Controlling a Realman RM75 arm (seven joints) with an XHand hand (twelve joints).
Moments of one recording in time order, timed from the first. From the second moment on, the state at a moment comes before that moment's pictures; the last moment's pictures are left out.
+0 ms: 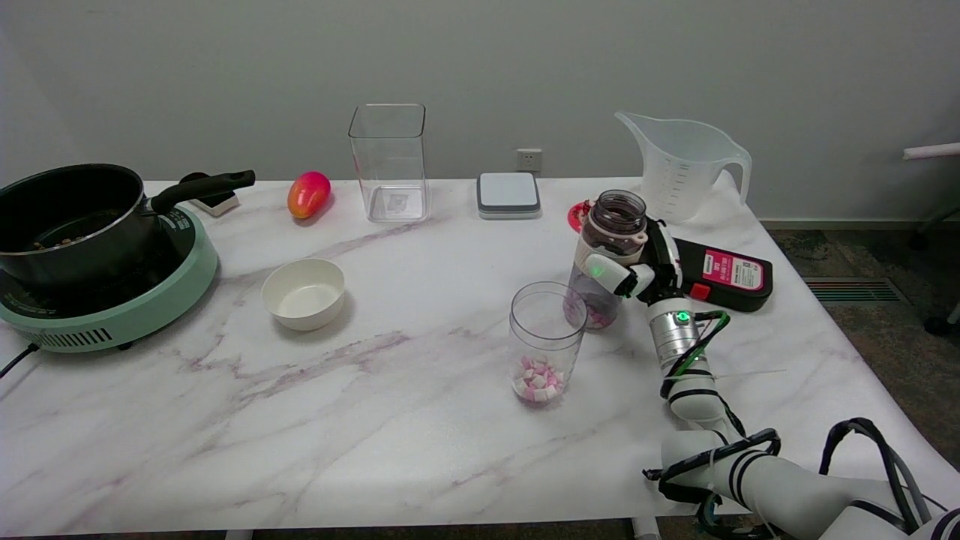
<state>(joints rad) 0.32 -1.28 -1.94 0.47 0.74 1.08 1.58</state>
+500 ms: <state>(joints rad) 0.29 -1.25 -1.93 0.49 0.74 1.09 1.58</state>
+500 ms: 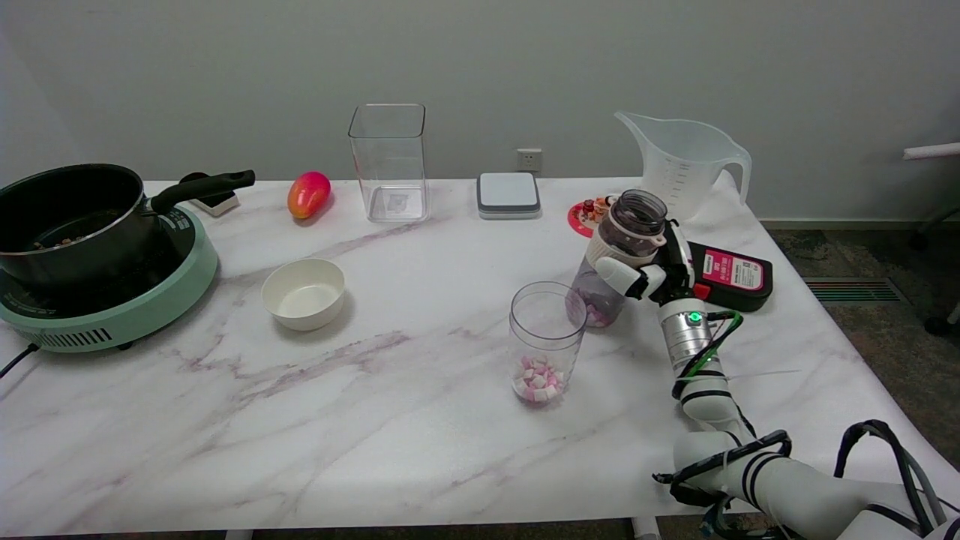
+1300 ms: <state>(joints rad) 0.29 -1.21 -1.93 0.51 0.73 1.07 1.58</state>
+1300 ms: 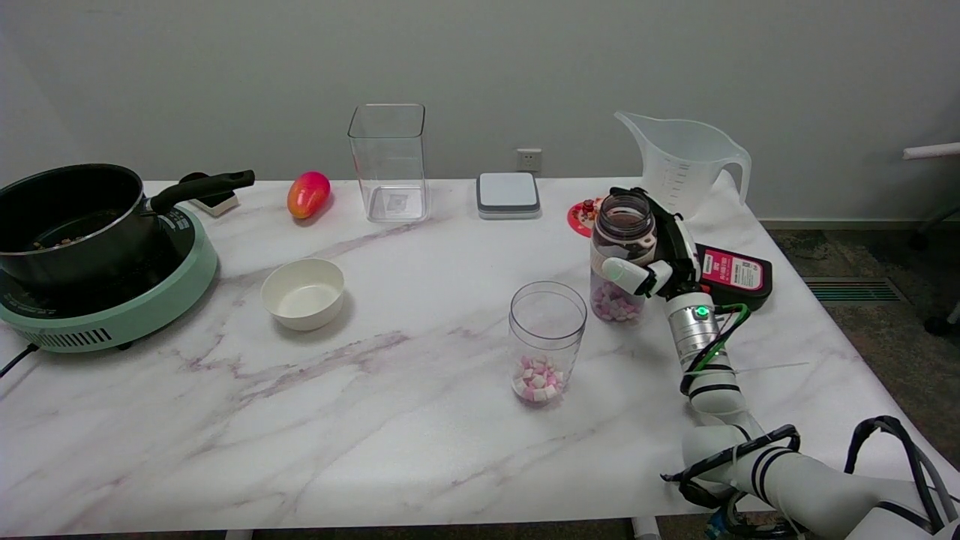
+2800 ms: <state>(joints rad) 0.27 -1.19 -1.92 0.51 0.76 1.06 1.58</state>
